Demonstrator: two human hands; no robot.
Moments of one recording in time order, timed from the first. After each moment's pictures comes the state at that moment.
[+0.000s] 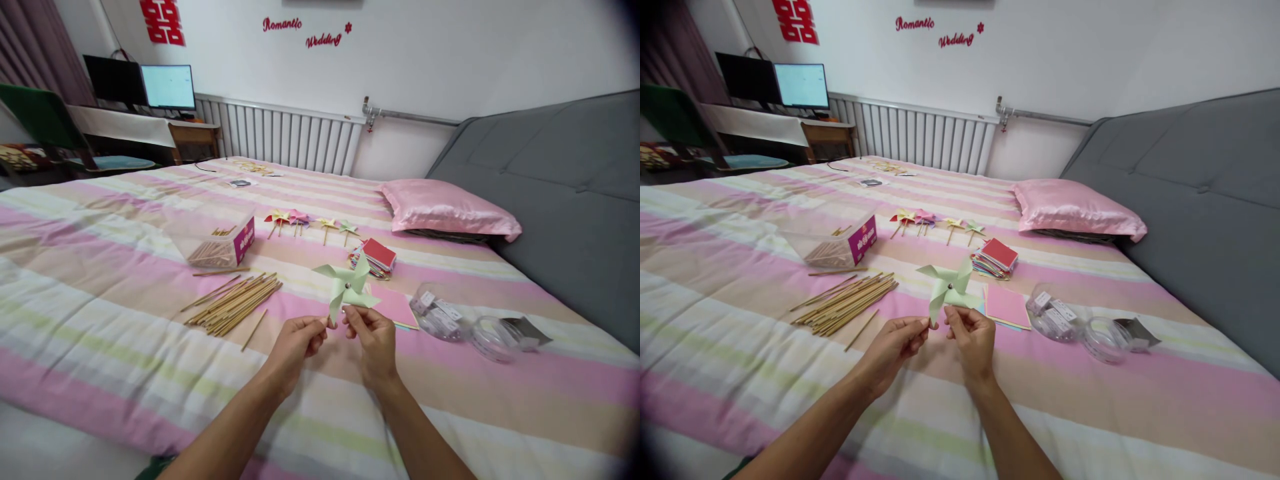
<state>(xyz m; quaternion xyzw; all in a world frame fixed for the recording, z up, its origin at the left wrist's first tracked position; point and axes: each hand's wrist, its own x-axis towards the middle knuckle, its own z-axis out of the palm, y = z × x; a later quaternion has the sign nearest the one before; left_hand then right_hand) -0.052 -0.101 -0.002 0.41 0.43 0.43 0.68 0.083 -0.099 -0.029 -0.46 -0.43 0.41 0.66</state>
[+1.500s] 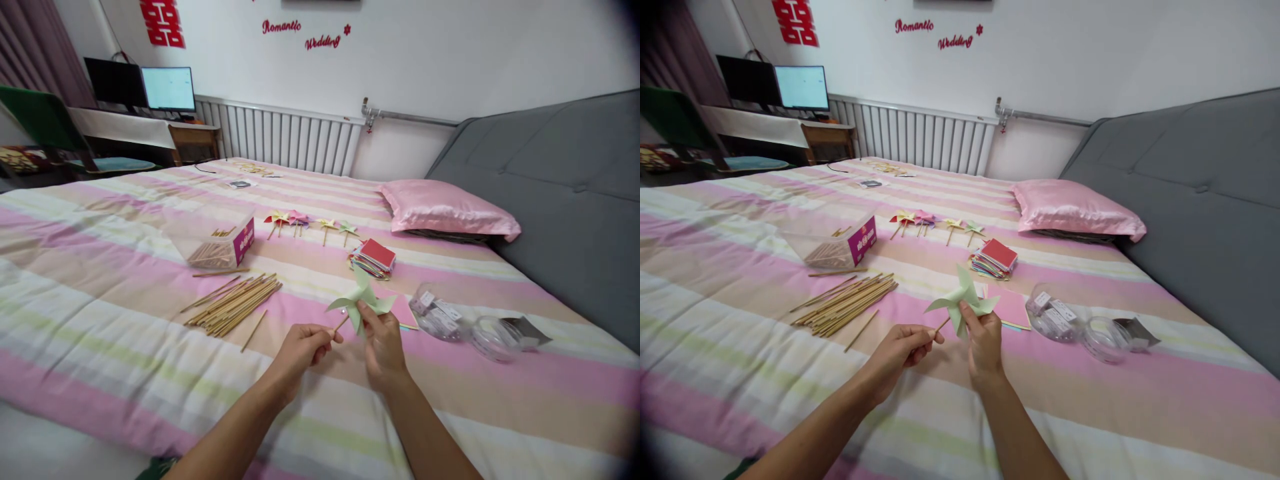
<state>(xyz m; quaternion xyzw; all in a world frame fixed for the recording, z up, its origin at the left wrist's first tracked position) -0.047 -0.106 -0.004 0.46 0.47 0.37 0.66 0.089 -0.089 -0.023 -0.39 -0.28 0.49 0.73</state>
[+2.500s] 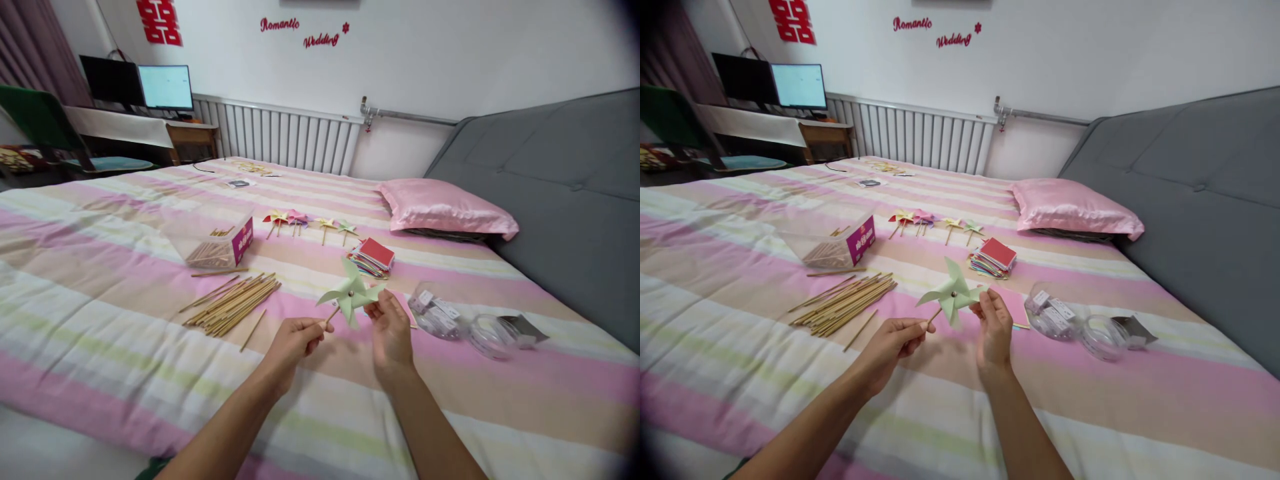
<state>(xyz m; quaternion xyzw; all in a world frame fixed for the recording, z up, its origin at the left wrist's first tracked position) -0.056 -0.101 -0.002 0.46 0.47 0.39 0.64 0.109 -0.083 -0.024 -0.38 -0.28 0.45 0.76</state>
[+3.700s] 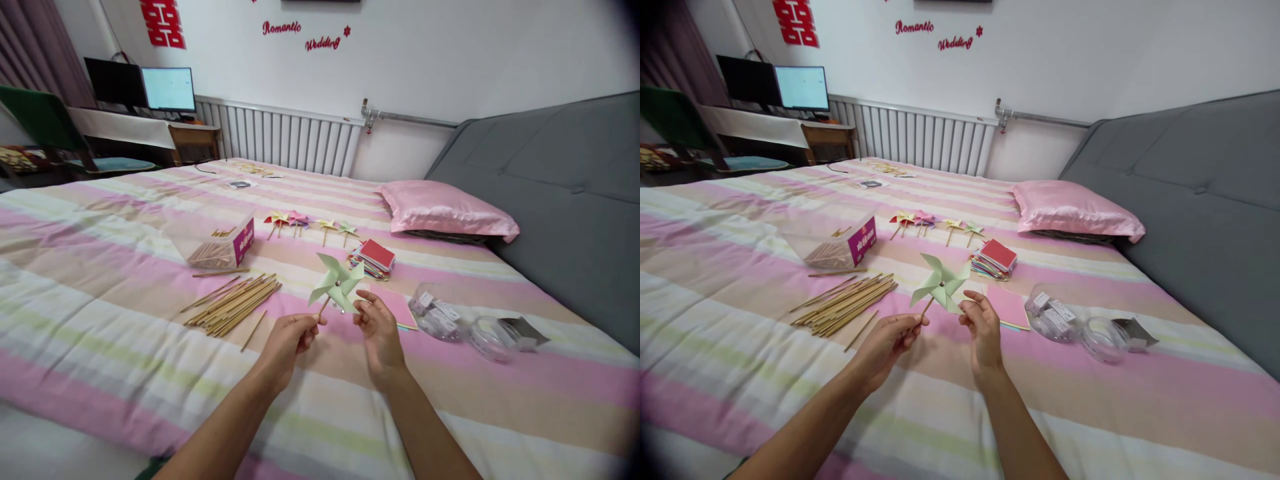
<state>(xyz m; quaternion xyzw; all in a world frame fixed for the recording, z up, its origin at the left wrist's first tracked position) -0.060 -0.097 -0.003 0.40 0.45 0.44 0.66 0.101 -0.088 -0.027 -0.40 -0.33 0.51 0.68</state>
